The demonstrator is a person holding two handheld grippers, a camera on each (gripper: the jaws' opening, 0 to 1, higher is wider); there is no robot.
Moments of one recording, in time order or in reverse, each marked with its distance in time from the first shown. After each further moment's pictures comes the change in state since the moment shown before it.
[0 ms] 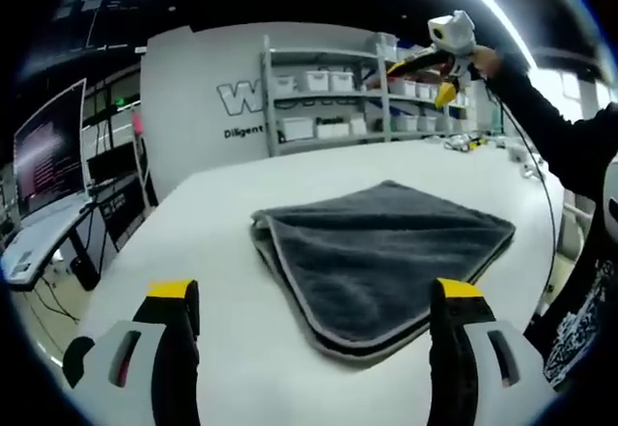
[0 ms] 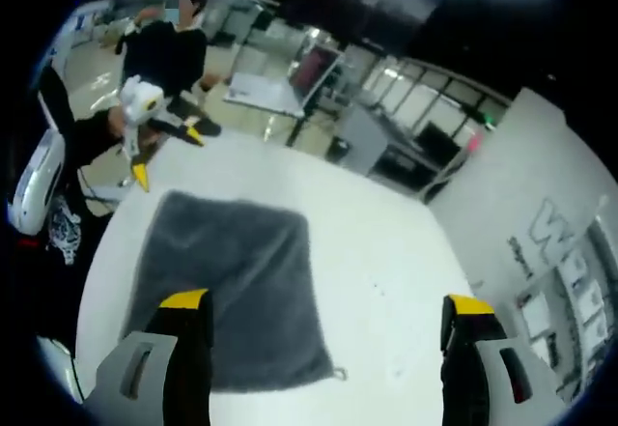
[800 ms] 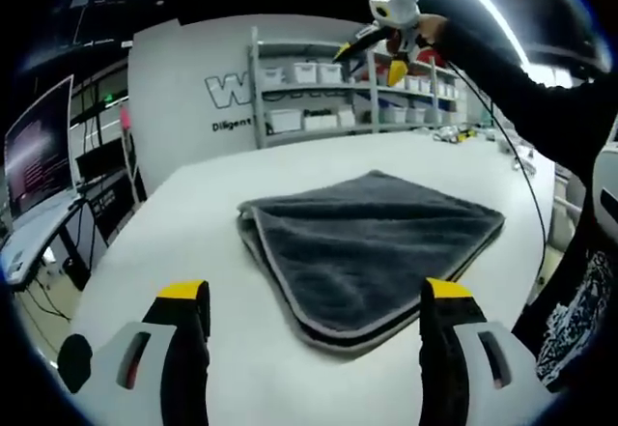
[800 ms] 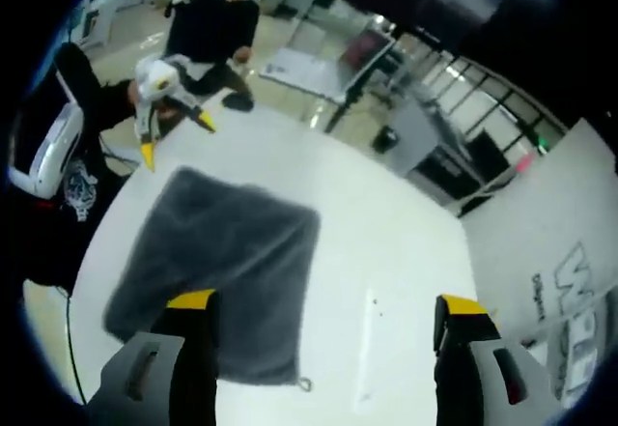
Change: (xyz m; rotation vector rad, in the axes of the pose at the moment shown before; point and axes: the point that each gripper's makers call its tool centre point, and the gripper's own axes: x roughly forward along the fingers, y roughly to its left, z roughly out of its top) left arm -0.001 -0.012 -0.010 0.002 0.033 -0.046; right arm 0.042 -0.027 0.031 -0.191 0.089 0.189
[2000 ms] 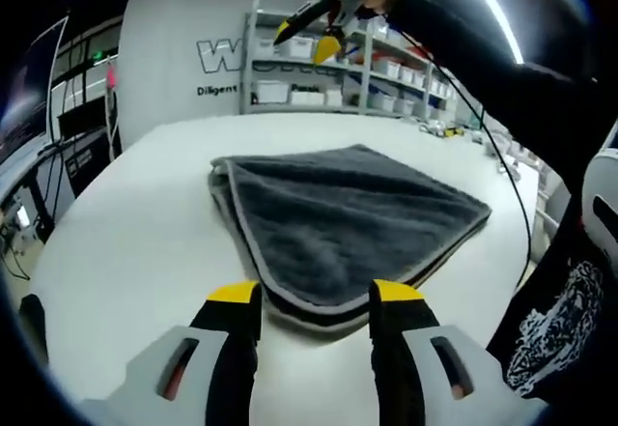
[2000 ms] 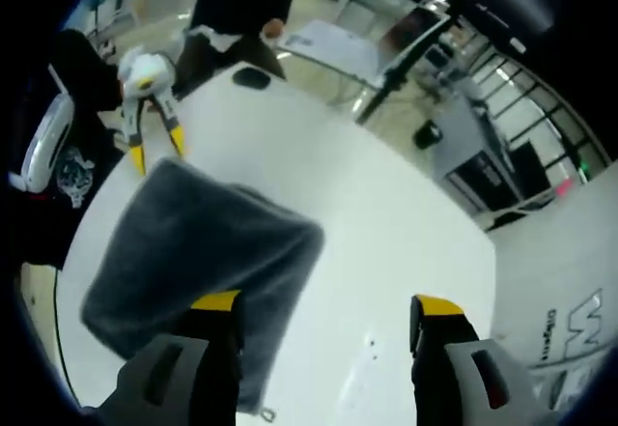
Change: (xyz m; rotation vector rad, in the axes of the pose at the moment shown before) left arm 0.020 -0.018 -0.039 -0.137 0.110 -0.128; right arm 0.110 -0.020 0.045 -0.134 0.095 0.156
